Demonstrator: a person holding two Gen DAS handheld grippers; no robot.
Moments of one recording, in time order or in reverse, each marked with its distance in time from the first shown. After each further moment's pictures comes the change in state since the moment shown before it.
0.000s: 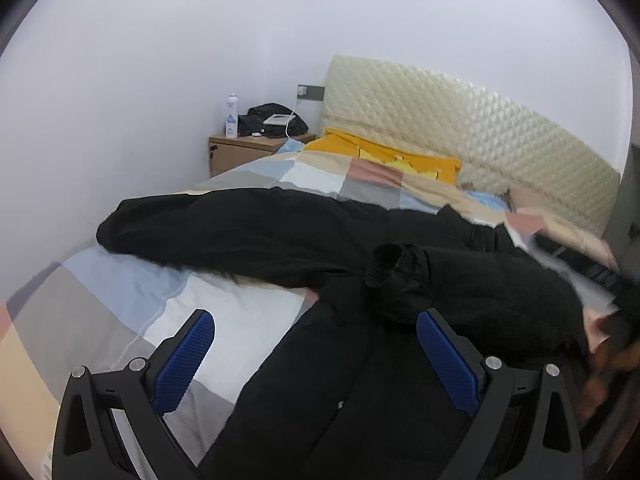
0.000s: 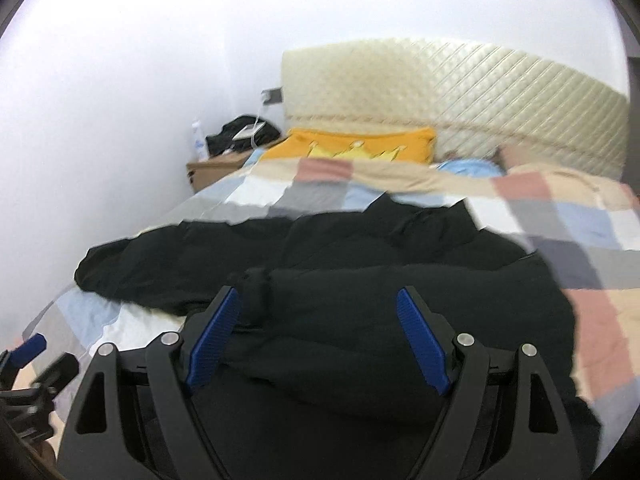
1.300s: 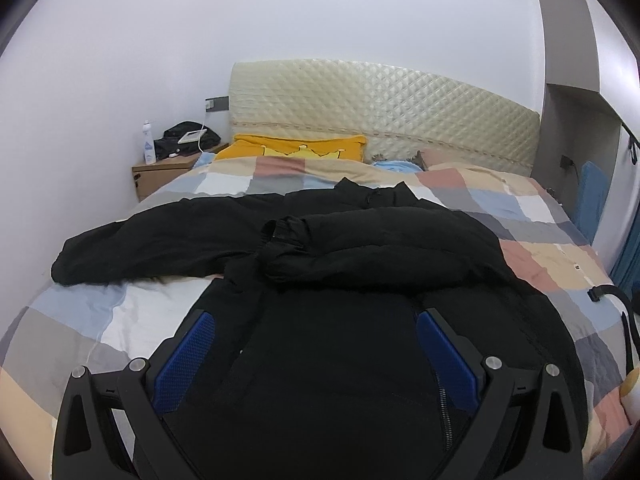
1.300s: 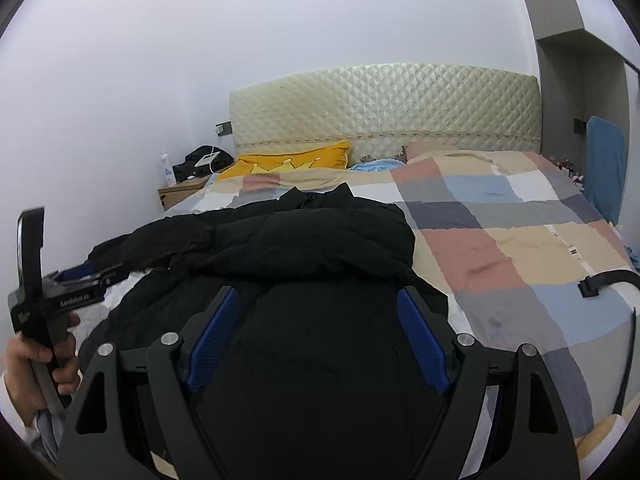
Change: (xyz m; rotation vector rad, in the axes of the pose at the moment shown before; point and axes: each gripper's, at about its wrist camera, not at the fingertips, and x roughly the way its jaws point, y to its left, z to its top) left arm -0.076 -0.080 -0.039 0.219 0.006 -0.220; right arm -0.237 -0.090 -0.119 0.096 -0.081 -0.128
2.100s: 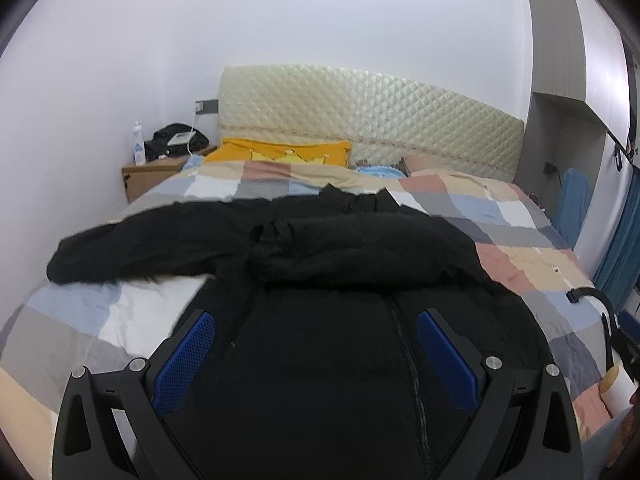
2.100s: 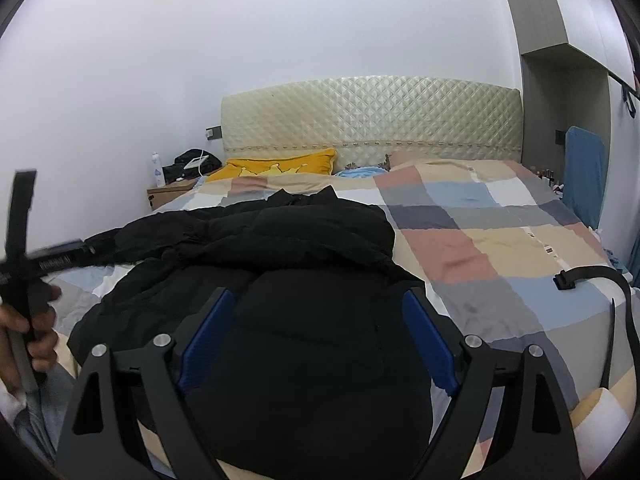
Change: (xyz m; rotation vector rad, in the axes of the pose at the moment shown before) left arm -0.032 0.009 0.005 -0.007 -0.028 -0.062; right arm -0.028 0.006 -0.027 -0.018 -0.038 -0.068
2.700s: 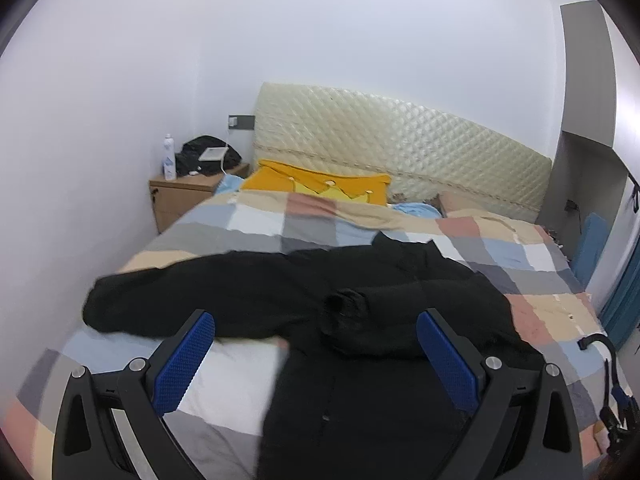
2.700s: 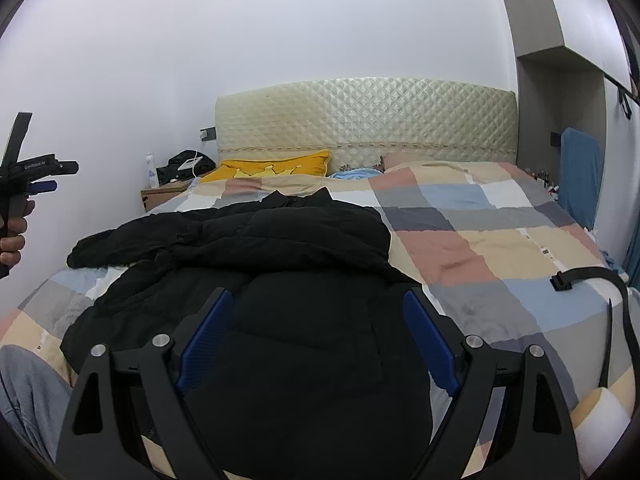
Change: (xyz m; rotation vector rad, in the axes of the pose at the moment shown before) left arm -0.008 0.127 0.107 -0.061 -0.020 0.046; right arm 0.006 0.001 -0.002 0.011 -0.011 -0.019
